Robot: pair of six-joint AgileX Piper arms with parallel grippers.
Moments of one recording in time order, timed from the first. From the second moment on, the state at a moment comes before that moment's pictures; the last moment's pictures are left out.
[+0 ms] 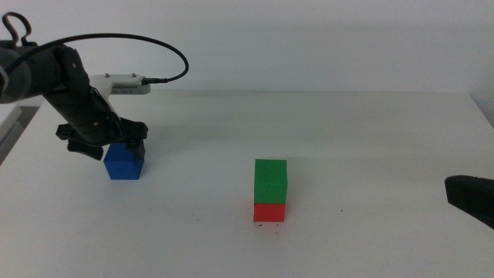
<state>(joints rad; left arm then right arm) -0.03 2.01 -1.43 -0.17 0.82 0.13 0.96 0.68 -0.92 -0.36 0.87 0.30</state>
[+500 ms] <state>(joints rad) -0.04 1.99 -1.43 -0.24 0.88 0.15 0.96 0.68 -0.92 -0.36 0.87 0.30</state>
